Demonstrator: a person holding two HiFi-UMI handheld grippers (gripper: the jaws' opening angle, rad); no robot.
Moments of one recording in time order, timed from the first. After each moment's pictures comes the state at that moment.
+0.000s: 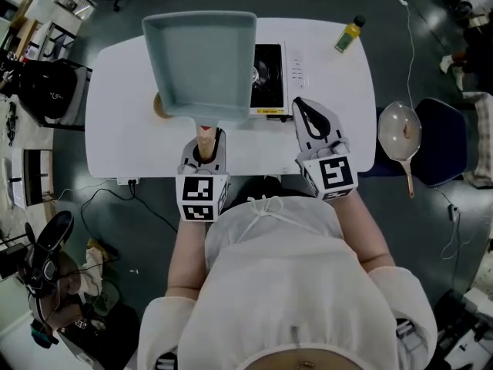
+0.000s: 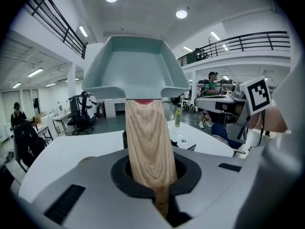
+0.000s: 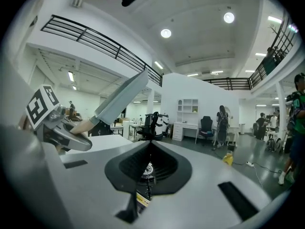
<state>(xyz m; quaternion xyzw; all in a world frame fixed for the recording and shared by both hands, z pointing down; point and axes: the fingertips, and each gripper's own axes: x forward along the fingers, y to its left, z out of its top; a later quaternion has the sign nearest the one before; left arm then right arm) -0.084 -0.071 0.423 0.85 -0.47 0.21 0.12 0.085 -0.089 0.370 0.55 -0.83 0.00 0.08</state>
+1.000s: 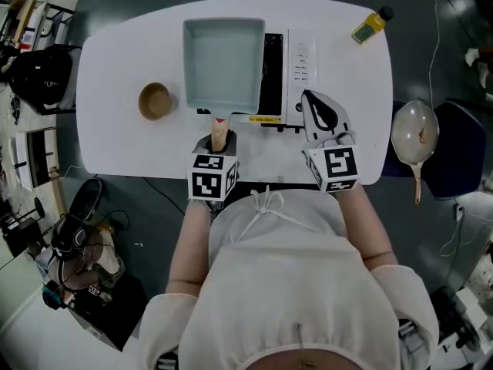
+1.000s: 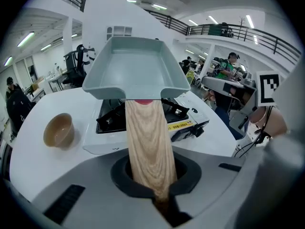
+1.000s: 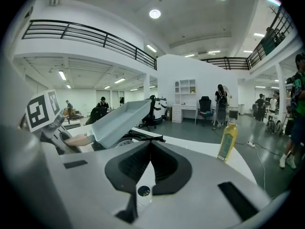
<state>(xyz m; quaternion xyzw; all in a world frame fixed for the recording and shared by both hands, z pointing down) -0.042 -0.104 0.559 0.76 -0.43 0.37 0.31 0.139 -0.167 0.475 0.54 -0.83 0.10 0.13</state>
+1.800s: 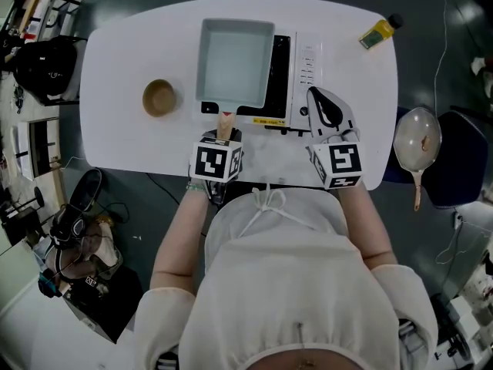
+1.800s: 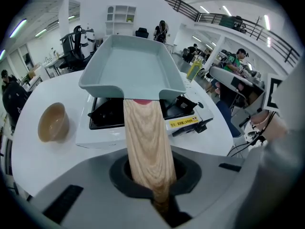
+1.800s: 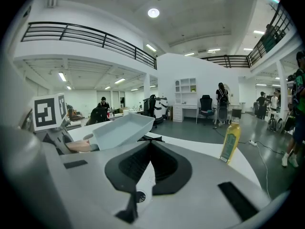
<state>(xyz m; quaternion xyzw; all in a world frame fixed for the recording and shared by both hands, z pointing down) -0.039 -0.108 0.574 0.72 -0.39 0.43 0.38 0.142 -0.185 0.477 0.53 -0.83 0.11 0.13</state>
